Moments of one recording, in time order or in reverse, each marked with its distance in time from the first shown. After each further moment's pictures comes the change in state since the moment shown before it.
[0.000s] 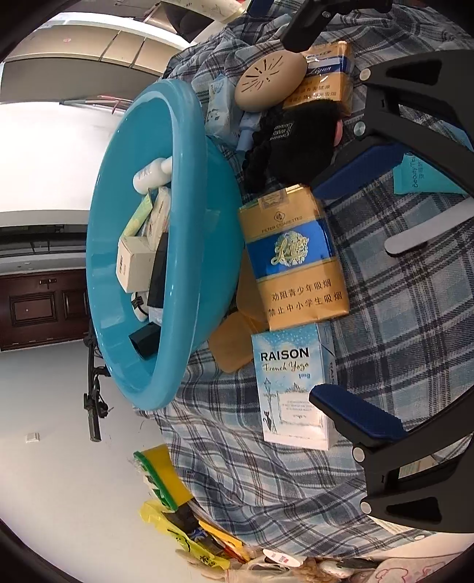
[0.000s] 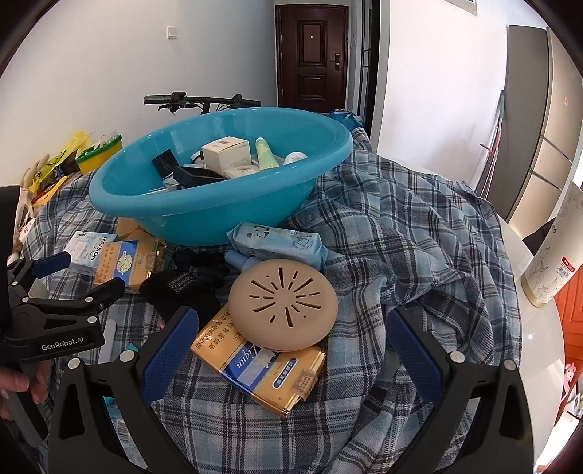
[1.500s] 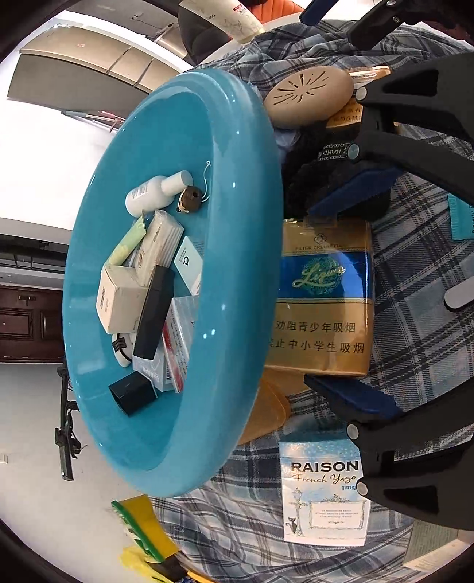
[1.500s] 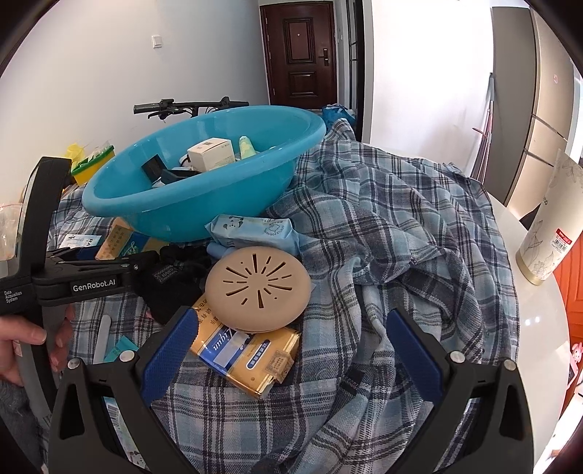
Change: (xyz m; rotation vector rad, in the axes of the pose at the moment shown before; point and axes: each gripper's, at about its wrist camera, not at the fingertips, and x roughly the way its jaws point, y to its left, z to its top) left arm 0.044 -0.013 0.031 -0.061 0.085 -0.174; right arm -0.008 -0.027 -0.012 0.065 0.005 0.013
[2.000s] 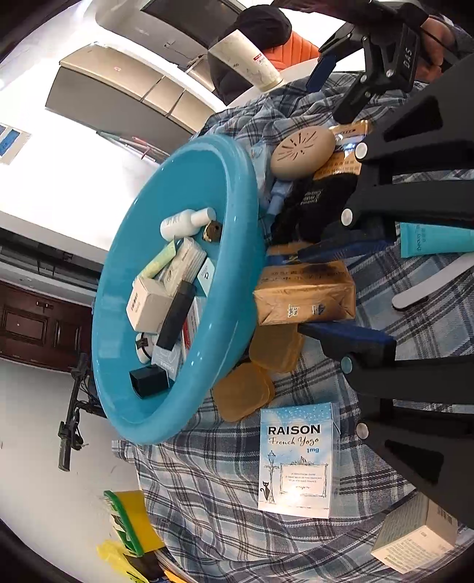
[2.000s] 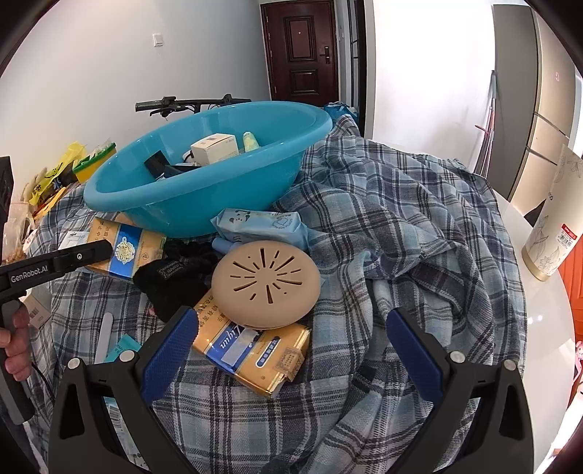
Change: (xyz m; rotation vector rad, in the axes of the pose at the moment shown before) left arm -0.060 0.021 -0.016 -0.041 -0.076 -0.164; right arm 0.006 0.011 -0.003 -0.006 0.010 0.018
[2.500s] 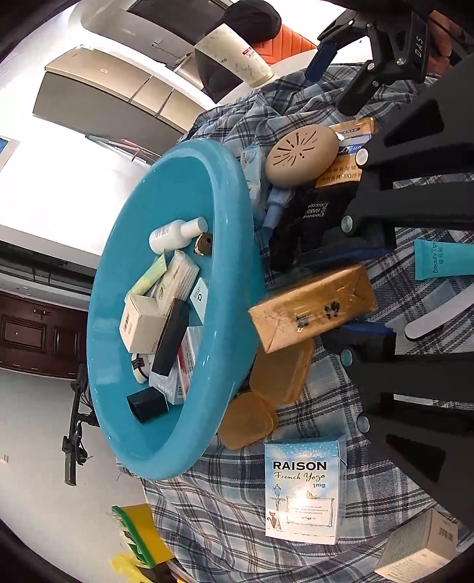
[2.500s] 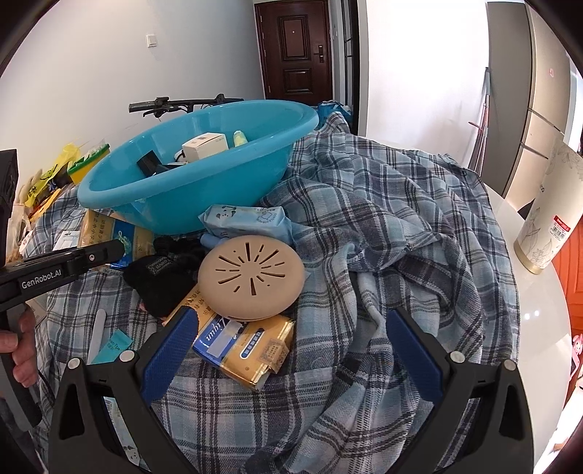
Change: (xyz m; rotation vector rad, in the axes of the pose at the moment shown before) left arm 0.023 -0.021 0.000 0.024 0.010 0.034; right arm -0.005 -0.015 -0.006 0.023 0.002 -0.025
